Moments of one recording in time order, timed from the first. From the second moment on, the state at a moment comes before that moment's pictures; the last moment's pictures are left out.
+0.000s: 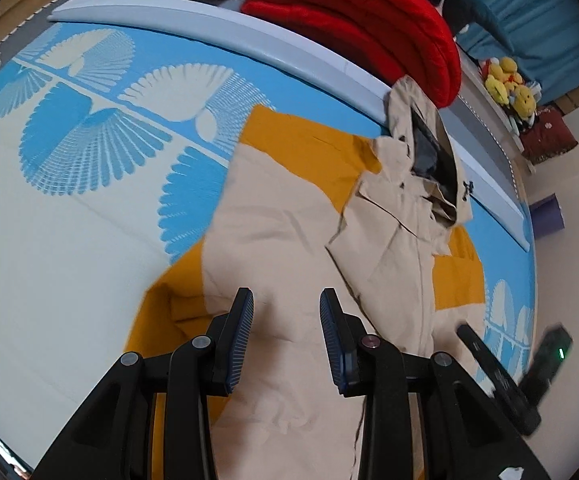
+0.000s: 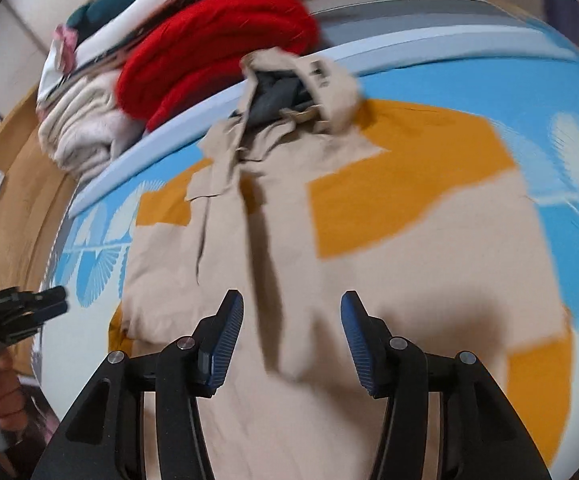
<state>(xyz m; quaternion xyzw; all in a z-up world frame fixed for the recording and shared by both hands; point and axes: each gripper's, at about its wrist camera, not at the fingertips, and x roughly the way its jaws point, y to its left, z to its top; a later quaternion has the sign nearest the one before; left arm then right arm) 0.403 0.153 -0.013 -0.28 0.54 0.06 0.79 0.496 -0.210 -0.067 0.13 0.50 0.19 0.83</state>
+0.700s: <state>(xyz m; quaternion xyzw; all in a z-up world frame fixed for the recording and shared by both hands) 0.390 0.225 0.000 -0.31 0.53 0.08 0.79 0.485 -0.032 -0.028 0.10 0.47 0.31 0.82</state>
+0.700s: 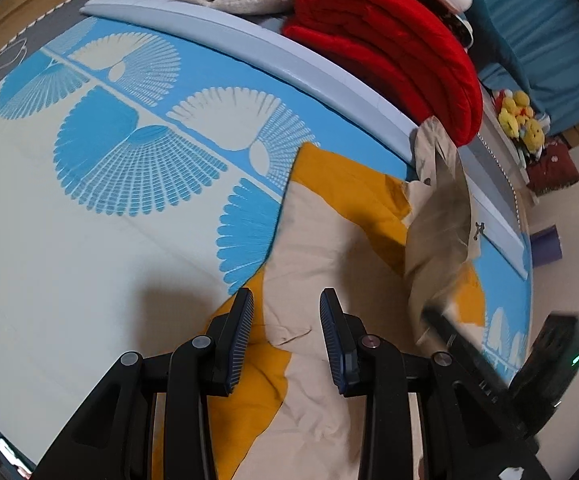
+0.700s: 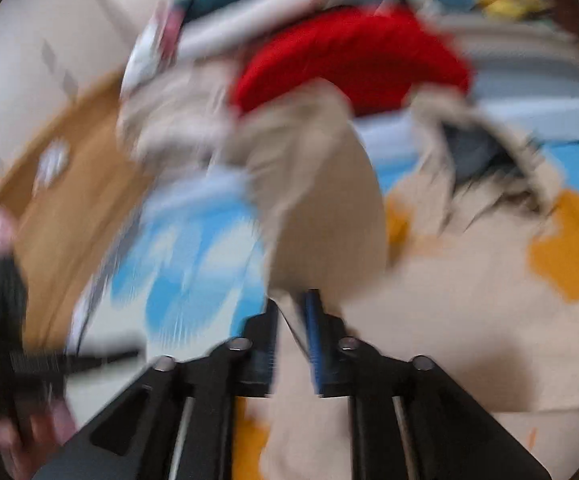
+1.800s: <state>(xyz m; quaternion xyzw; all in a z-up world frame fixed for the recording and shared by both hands) 0.426 0.165 -0.090 -0.32 0.59 0.06 0.74 0.459 -0.430 -0.173 0.41 0.54 -0.11 0.73</state>
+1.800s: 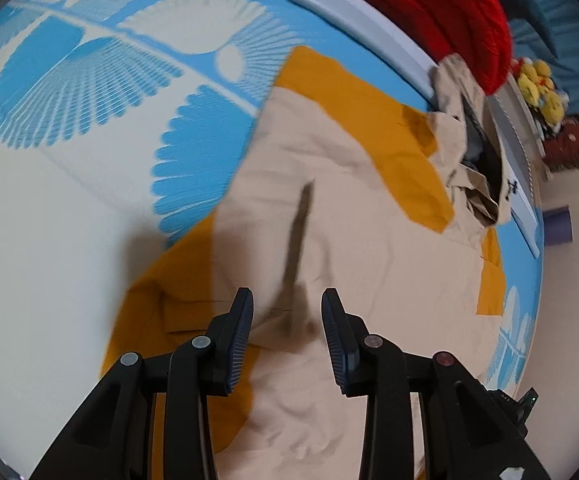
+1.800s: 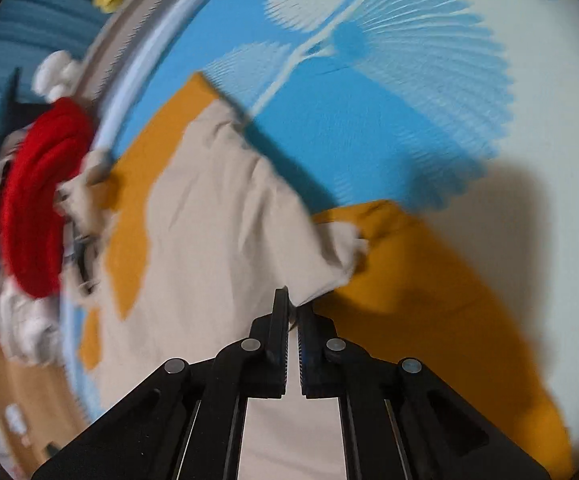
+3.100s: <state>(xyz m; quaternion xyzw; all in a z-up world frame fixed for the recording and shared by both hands) 0.442 0.103 -0.052 -0.17 0.55 0.04 0.81 0.472 -0.336 -0.038 0.13 0.46 0.00 0.88</state>
